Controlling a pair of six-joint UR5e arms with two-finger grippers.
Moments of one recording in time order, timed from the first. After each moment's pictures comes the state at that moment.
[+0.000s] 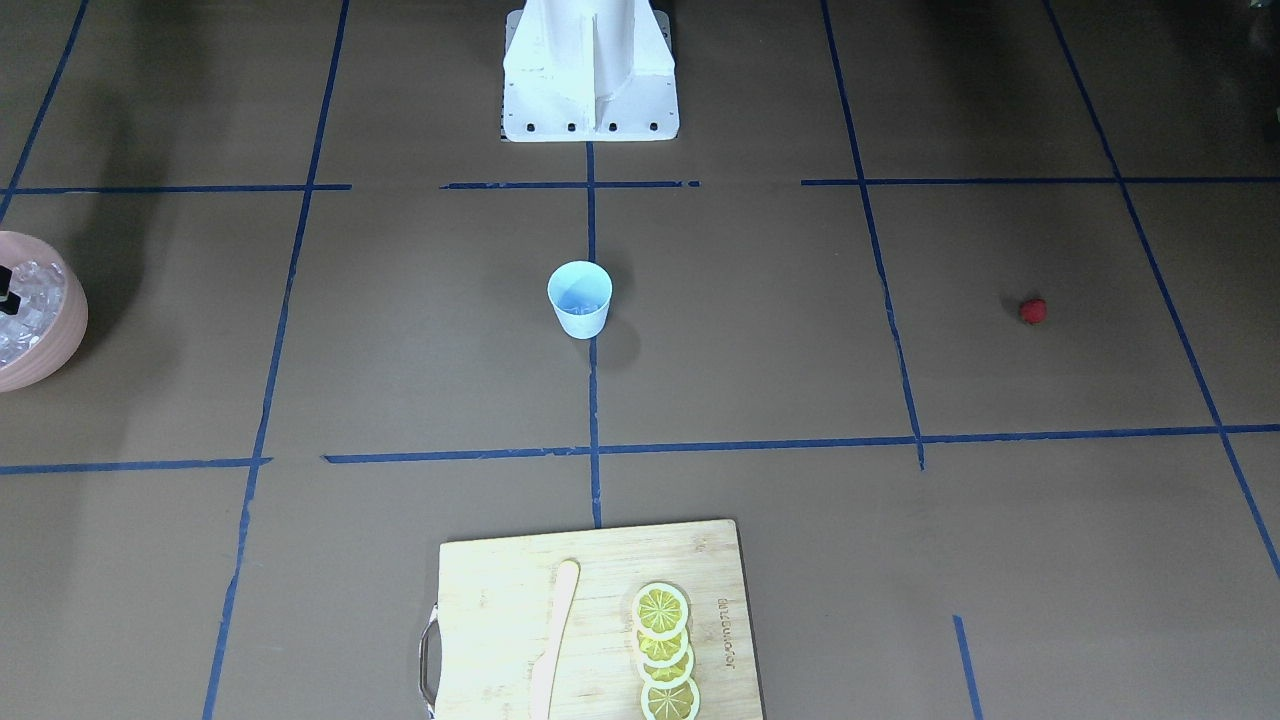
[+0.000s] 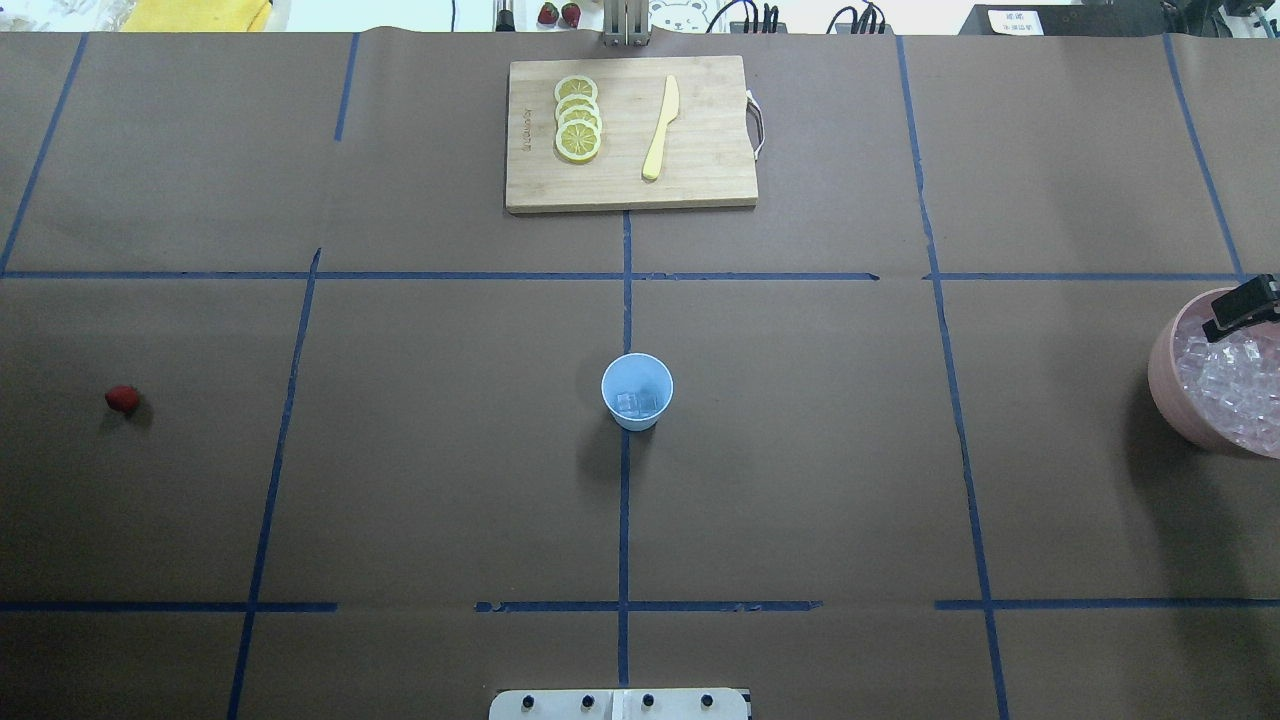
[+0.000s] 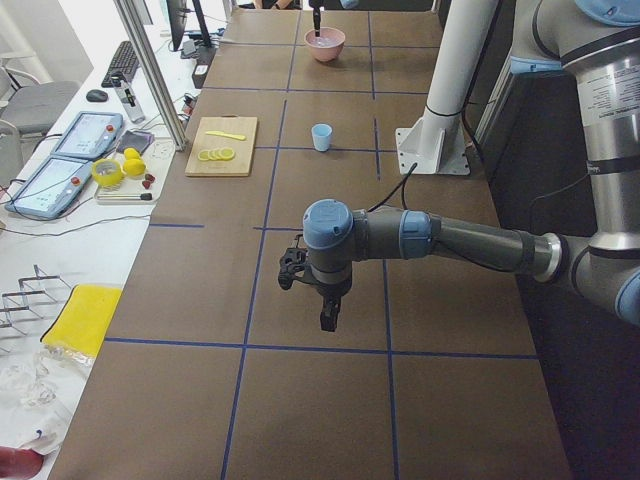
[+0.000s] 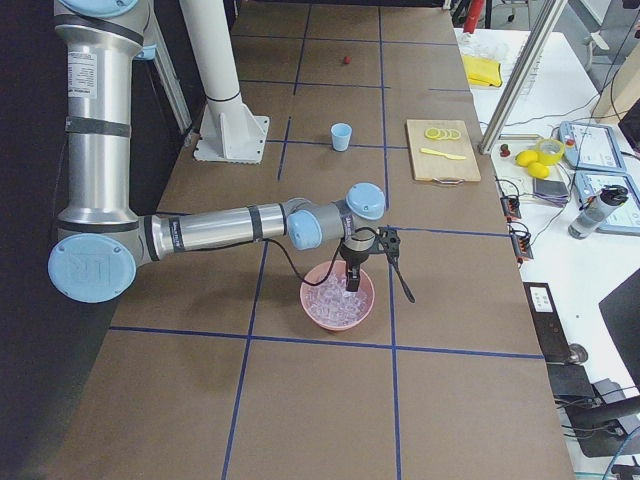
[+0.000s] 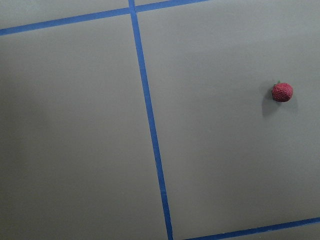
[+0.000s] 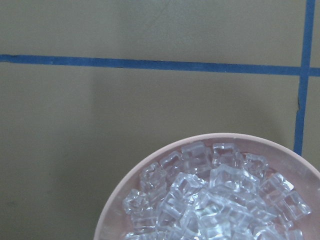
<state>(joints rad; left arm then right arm) -1.55 -1.31 -2.00 -1.35 -2.37 0.20 1.23 -1.64 1.76 -1.44 2.30 0.40</state>
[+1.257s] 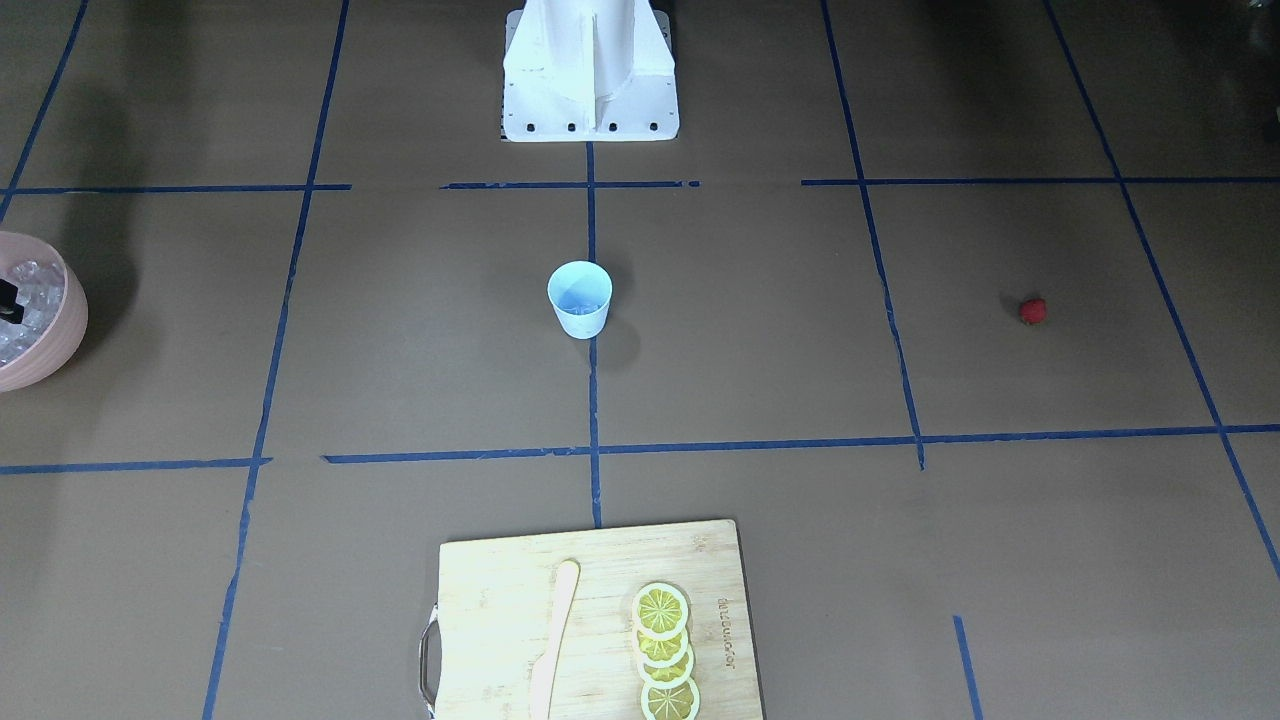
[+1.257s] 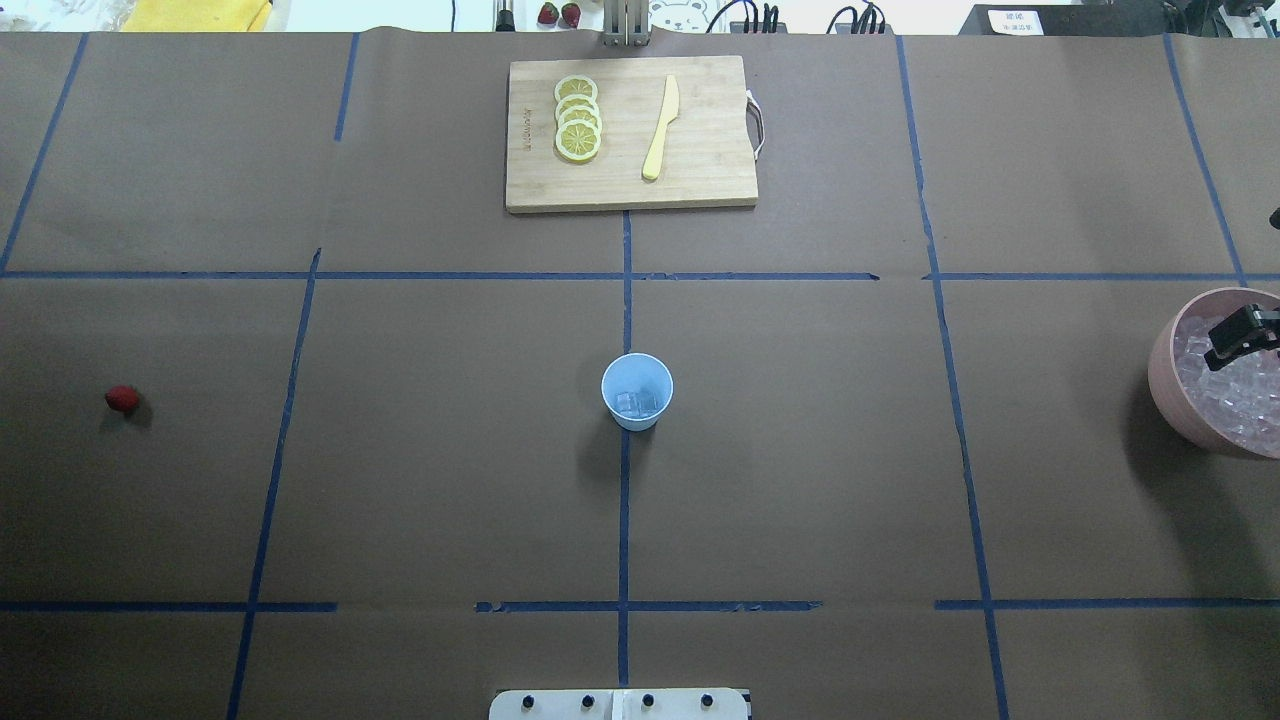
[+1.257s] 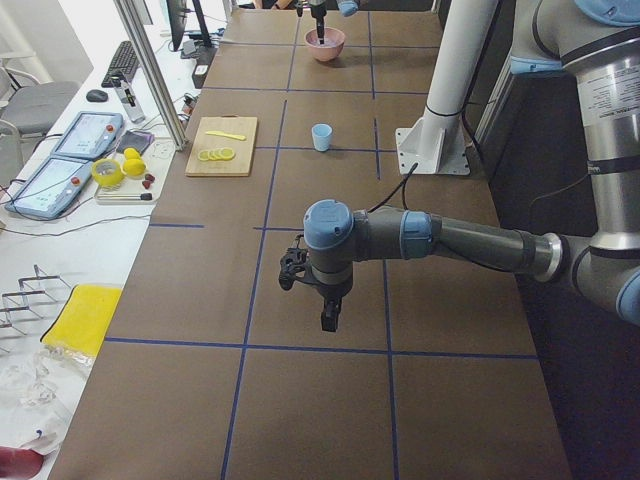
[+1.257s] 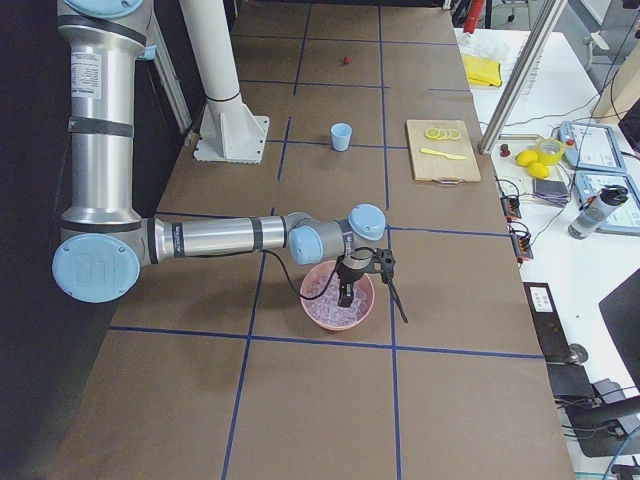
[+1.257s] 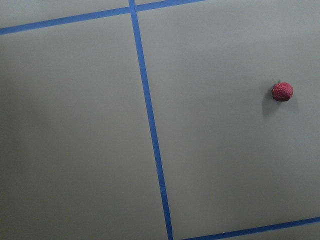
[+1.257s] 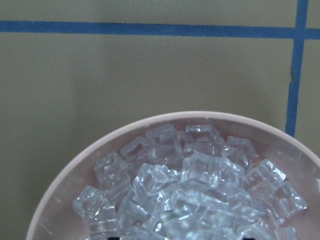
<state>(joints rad) -1.55 -1.30 -2.00 -1.35 -2.37 0.20 1.20 -1.63 1.68 -1.43 2.30 0.39</state>
